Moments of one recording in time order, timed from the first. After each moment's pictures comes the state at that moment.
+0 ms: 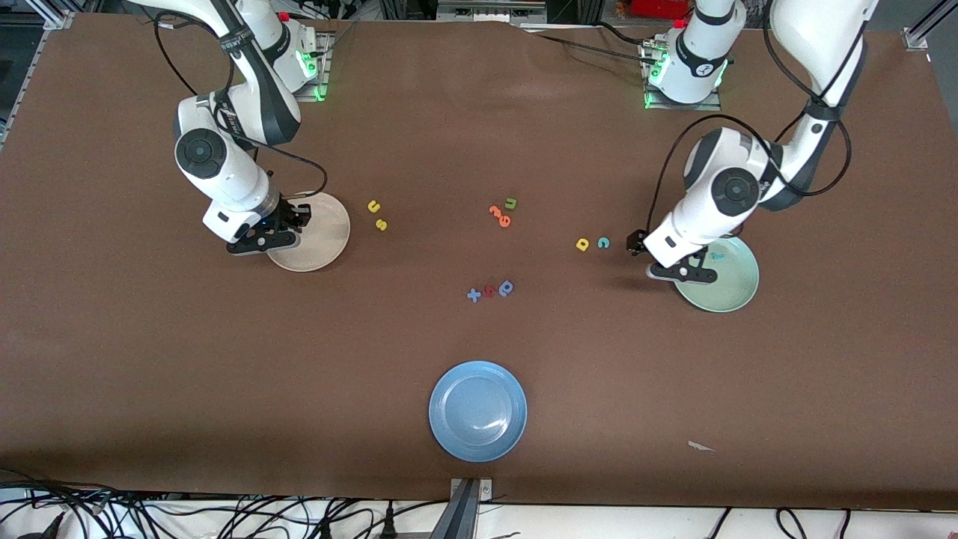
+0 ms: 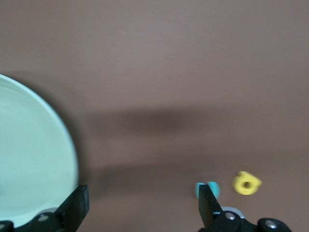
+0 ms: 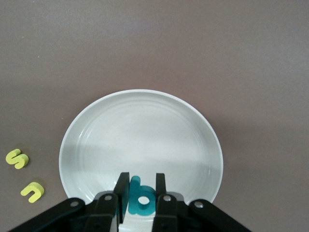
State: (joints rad) left arm 0.06 0.33 -0.39 -2.20 0.10 2.43 -0.34; right arm 0.03 0.17 0.24 -2.31 -0.08 2.39 0.15
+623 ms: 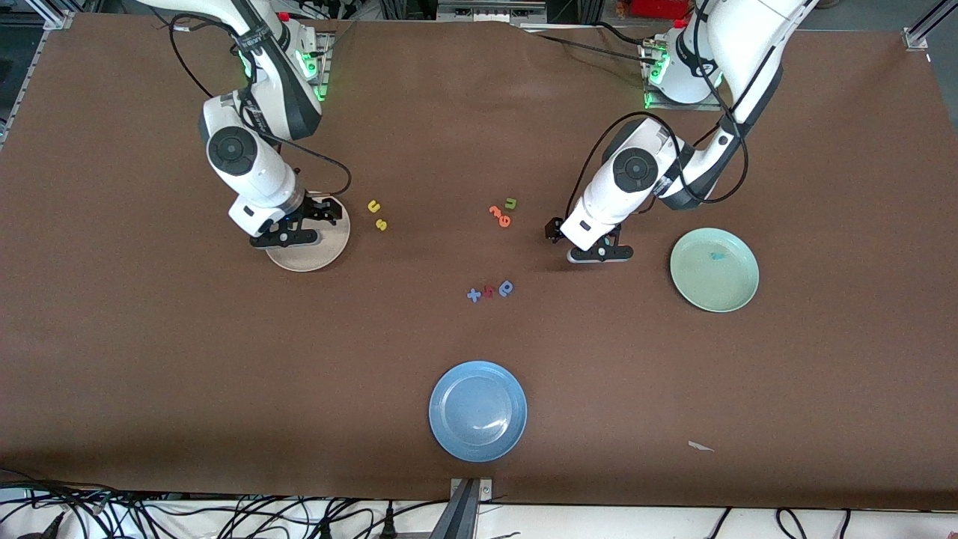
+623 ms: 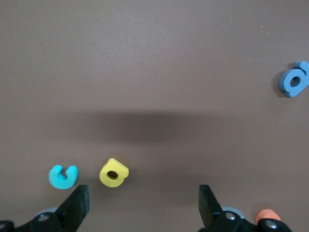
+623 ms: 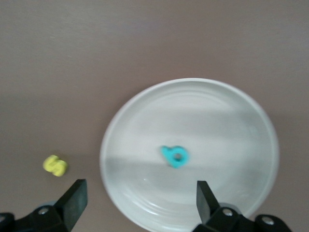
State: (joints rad) left arm -0.06 0.47 -0.49 -2.14 0.15 2.53 -0.72; right arm 0.03 0.22 0.36 -2.32 -0.08 2.45 0.40
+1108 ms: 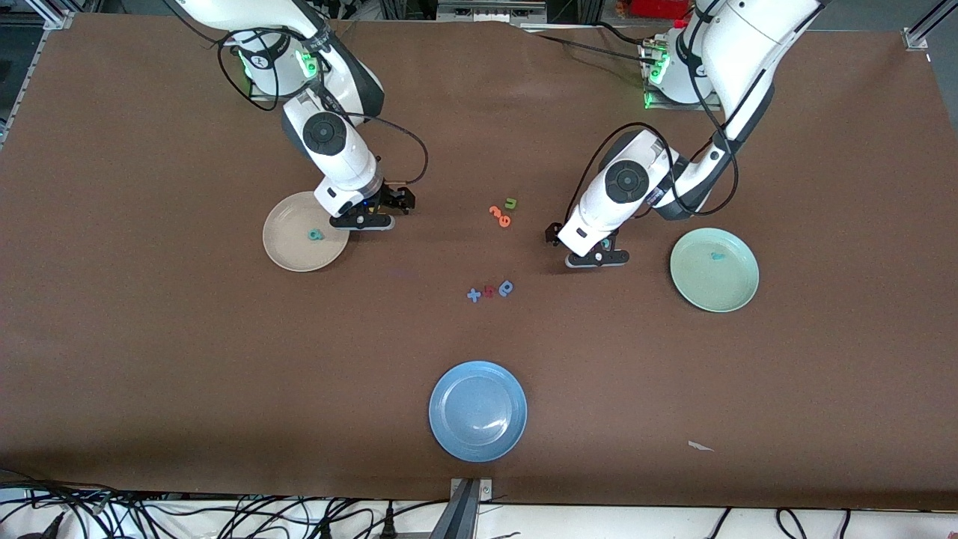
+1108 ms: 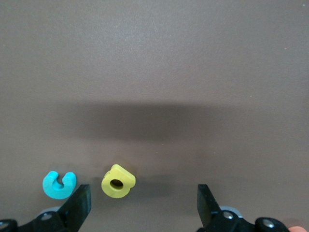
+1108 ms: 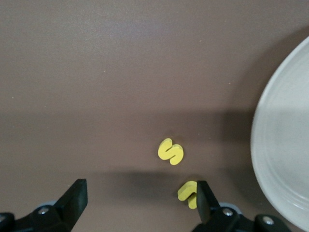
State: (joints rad) left arm -0.05 0.53 -0.48 -2.14 0.20 2.53 -0.76; right arm 0.17 0.35 0.43 -2.32 -0.08 2.62 0.67
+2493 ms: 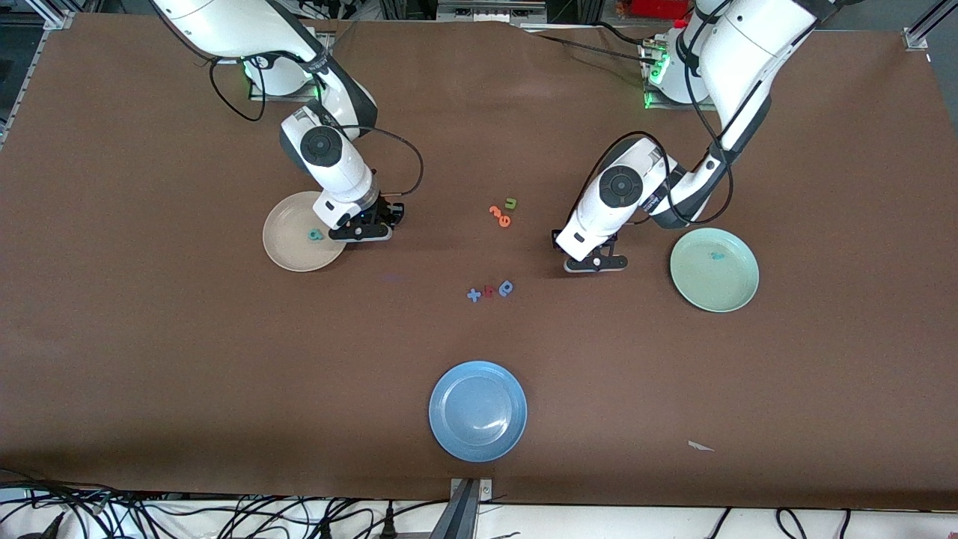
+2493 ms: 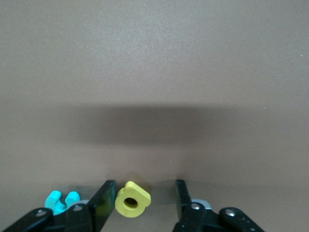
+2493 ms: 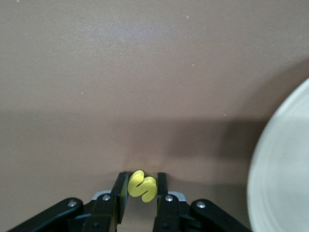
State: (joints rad) left arm -0.05 0.57 -0.48 -2.10 0.30 2.53 -0.80; right arm 0.16 0.42 0.39 -2.31 -0.20 2.72 0.66
